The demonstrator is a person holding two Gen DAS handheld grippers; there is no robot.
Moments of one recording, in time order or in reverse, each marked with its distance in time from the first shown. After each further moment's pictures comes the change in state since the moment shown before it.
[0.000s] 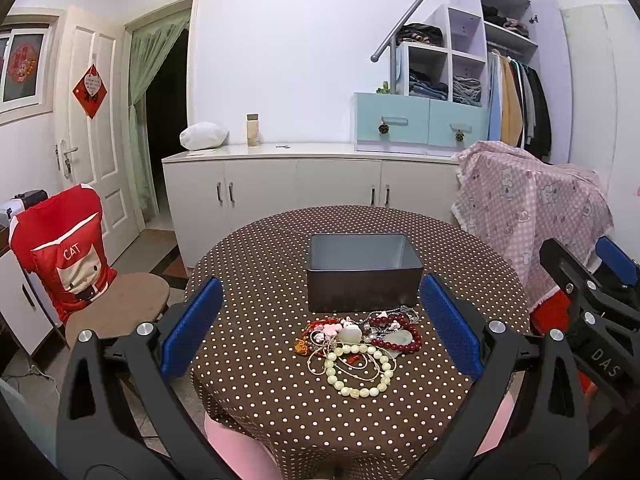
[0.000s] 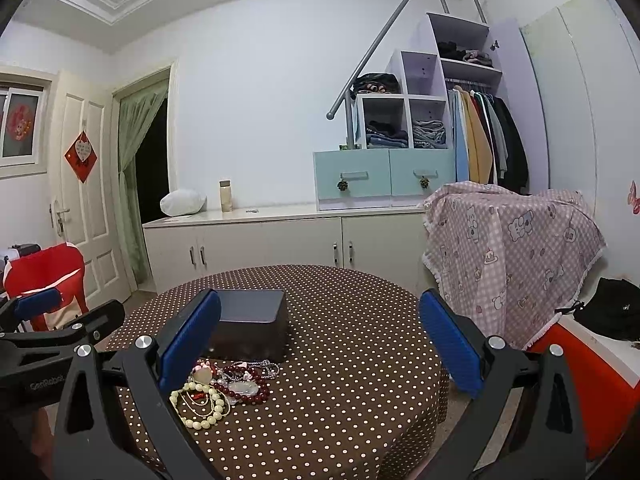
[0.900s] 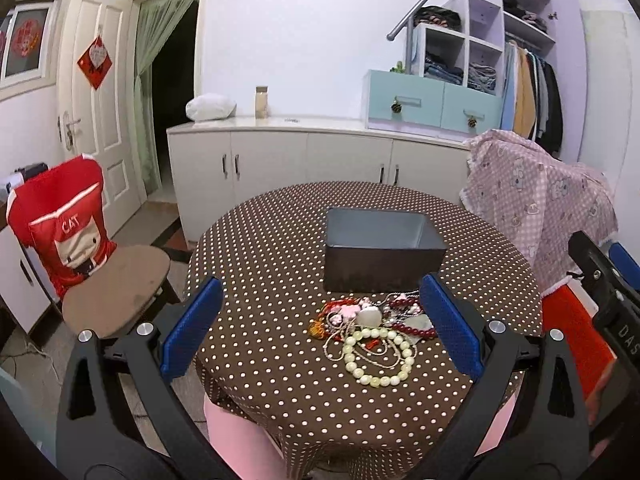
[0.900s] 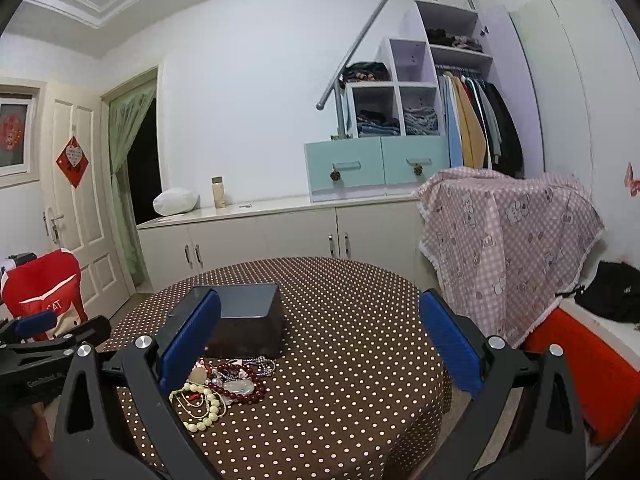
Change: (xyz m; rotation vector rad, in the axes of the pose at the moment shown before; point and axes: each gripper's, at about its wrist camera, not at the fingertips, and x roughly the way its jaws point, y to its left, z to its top) left arm 0.023 0.026 -0.009 -0.061 0.101 0.006; right arm 0.015 -0.008 -0.004 0.068 0.049 -0.031
